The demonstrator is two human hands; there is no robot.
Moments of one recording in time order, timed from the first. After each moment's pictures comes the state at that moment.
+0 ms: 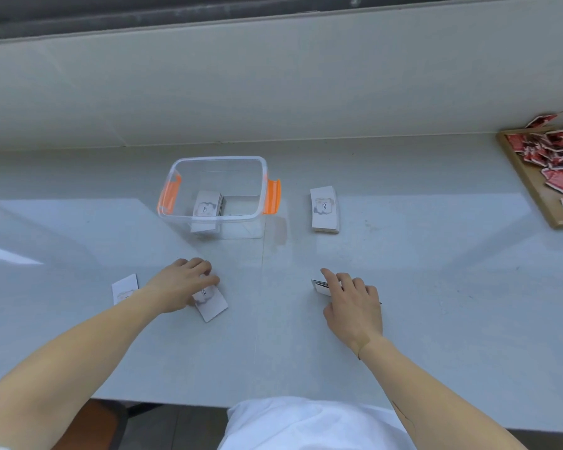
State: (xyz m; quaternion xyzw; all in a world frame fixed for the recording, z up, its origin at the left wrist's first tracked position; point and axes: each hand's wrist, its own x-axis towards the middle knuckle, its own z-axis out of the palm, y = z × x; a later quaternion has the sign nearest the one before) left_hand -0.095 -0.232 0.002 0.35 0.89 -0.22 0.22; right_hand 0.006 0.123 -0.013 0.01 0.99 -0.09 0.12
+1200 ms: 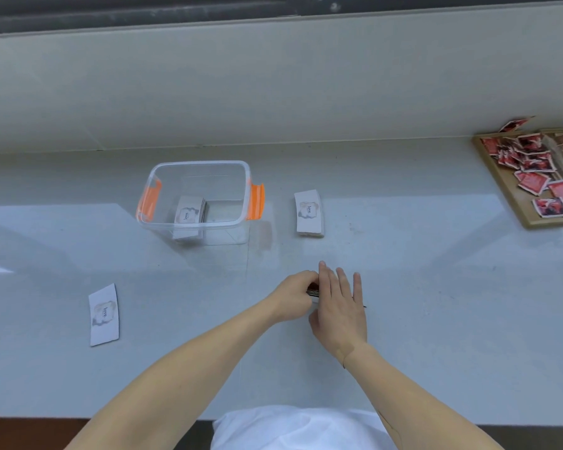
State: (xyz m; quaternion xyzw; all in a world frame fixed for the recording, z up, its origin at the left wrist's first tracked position) left_hand -0.061 0.005 -0.003 0.15 0.83 0.42 0.34; right_hand 0.009 0.122 -0.019 0.01 0.99 -0.08 0.08
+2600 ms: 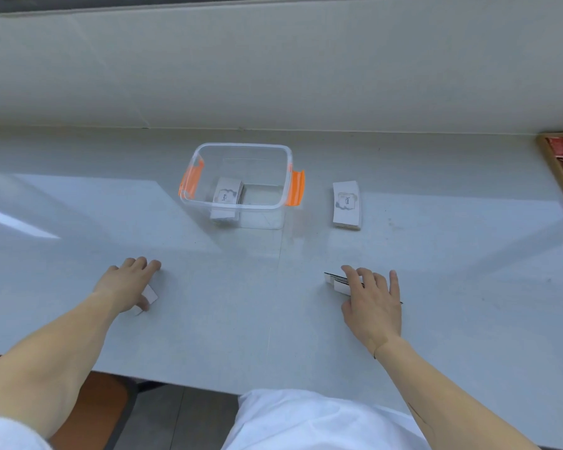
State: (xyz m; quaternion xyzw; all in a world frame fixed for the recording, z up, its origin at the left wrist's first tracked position) left_hand -0.065 -0.347 0.009 0.04 0.94 -0.19 0.28; right_hand 0.005 0.120 -0.014 0.02 0.99 -0.08 0.09
